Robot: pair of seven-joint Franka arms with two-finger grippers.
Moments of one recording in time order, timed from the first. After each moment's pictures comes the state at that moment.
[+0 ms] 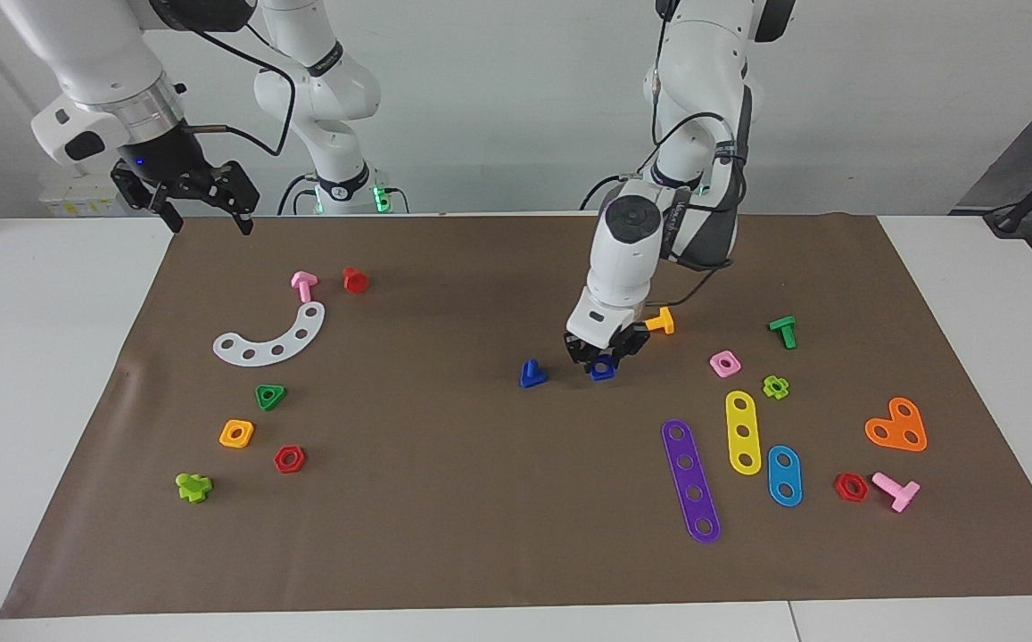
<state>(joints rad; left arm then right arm) -0.51 0.30 0.03 -1.89 0.02 2.22 -0.55 -0.05 -0.01 0.02 -1.52 0.01 1.48 0.07</state>
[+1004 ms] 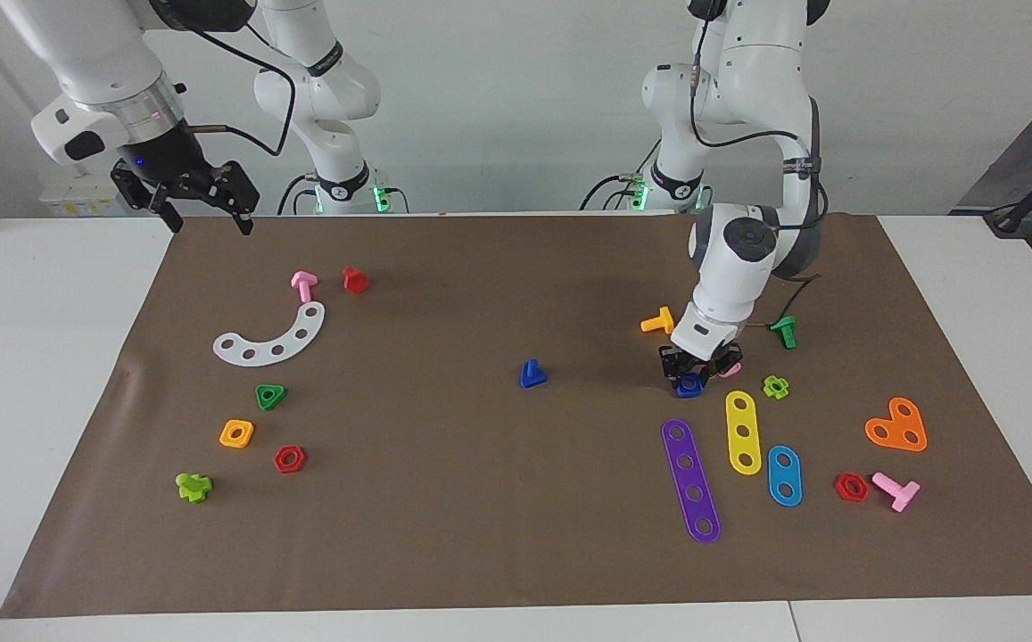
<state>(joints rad) -0.28 0.24 0.03 -2.13 0.02 2.48 -0.22 -0.05 -0.01 0.02 -1.52 0.01 1.53 0.07</state>
